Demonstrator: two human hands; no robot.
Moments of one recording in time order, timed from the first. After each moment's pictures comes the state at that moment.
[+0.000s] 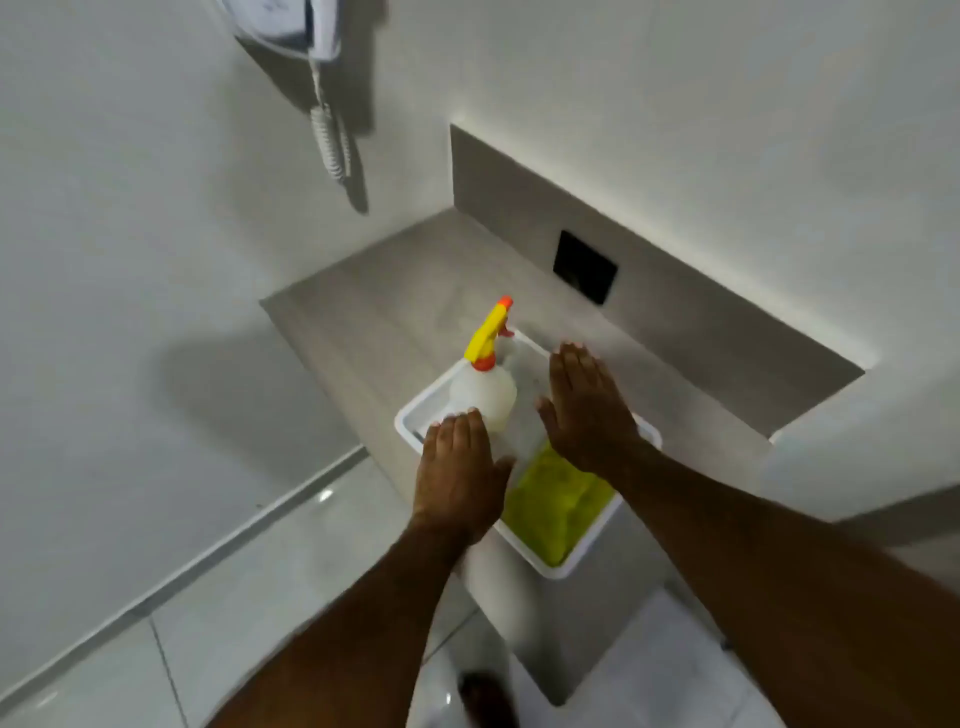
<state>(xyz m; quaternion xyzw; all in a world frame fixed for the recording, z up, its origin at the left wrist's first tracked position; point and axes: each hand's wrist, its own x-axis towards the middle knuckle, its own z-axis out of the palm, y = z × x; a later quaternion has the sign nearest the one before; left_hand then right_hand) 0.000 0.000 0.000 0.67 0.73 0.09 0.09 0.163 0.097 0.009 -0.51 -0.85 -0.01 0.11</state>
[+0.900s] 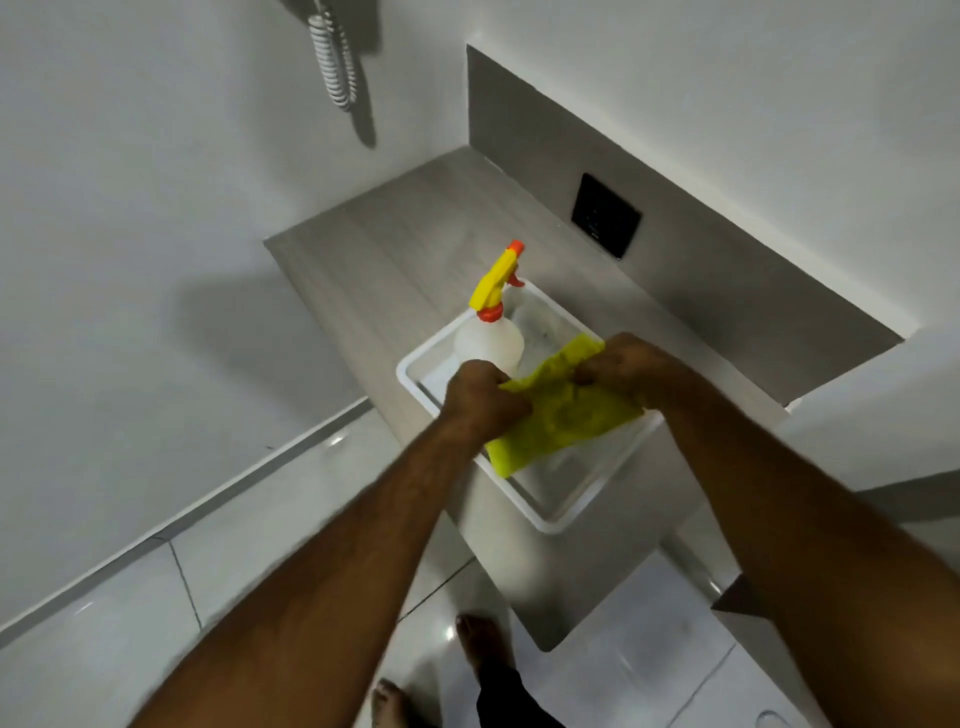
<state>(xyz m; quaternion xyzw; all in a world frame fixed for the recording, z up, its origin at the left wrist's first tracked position) 0.010 0.039 0.039 0.43 0.76 0.23 0.44 0.188 0.136 0.036 -0.66 -0.60 0.46 0.01</state>
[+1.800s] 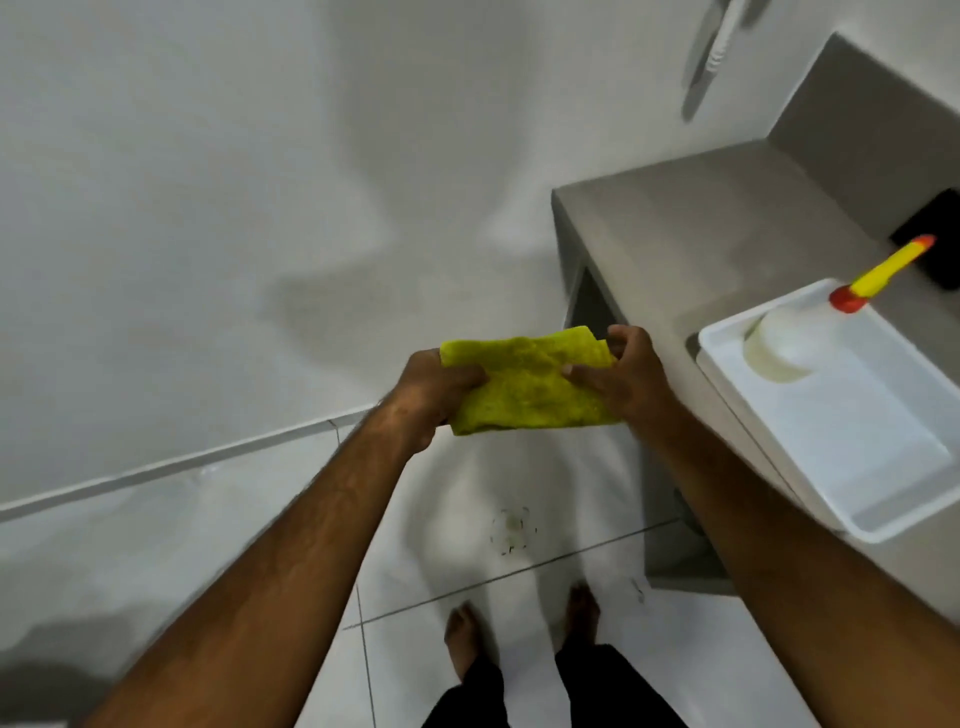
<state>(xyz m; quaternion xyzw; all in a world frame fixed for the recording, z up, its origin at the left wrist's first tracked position) -0.296 -0.205 0.060 0.14 0.72 0.48 0.47 -0.123 -0.058 0.008 -0.52 -0.65 0.52 0.20</state>
